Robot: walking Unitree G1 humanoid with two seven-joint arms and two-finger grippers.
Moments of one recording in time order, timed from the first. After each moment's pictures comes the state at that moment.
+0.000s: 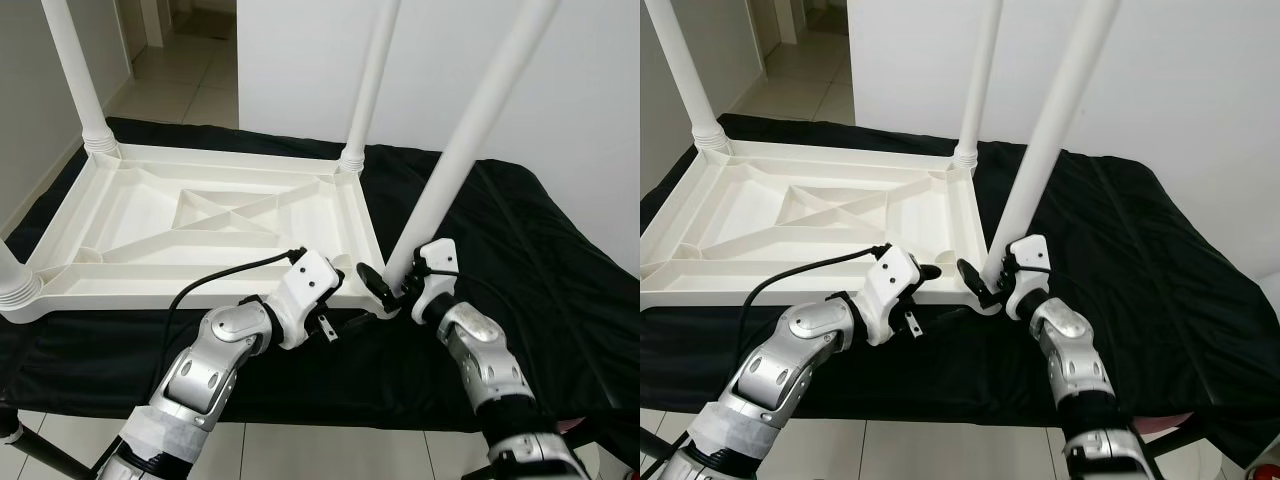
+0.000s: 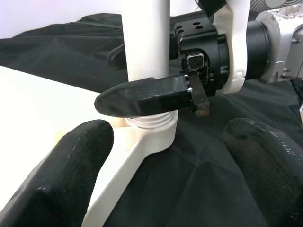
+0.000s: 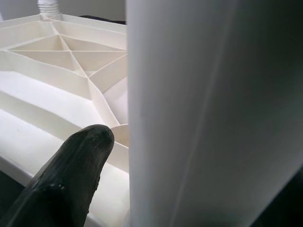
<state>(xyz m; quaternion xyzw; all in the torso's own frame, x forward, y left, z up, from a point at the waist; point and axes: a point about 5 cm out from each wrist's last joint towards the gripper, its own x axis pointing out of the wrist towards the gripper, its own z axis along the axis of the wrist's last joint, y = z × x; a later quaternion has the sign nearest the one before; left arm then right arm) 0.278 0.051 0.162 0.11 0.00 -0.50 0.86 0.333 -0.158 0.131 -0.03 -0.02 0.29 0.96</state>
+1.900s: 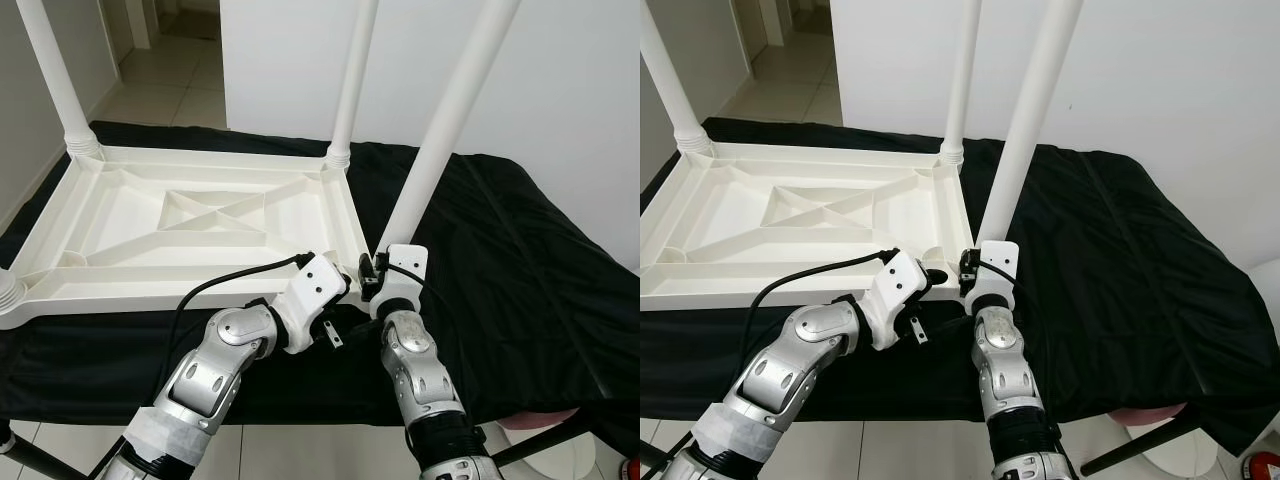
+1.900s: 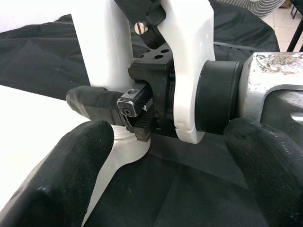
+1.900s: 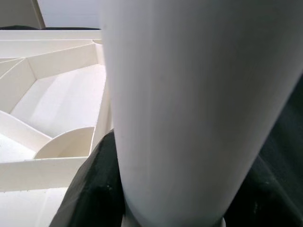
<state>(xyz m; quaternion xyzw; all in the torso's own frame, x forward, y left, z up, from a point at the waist) 0.273 0.046 0.159 0.12 0.00 -0.52 0.85 0.318 -0.097 0.124 0.05 -0.01 0.02 1.00</state>
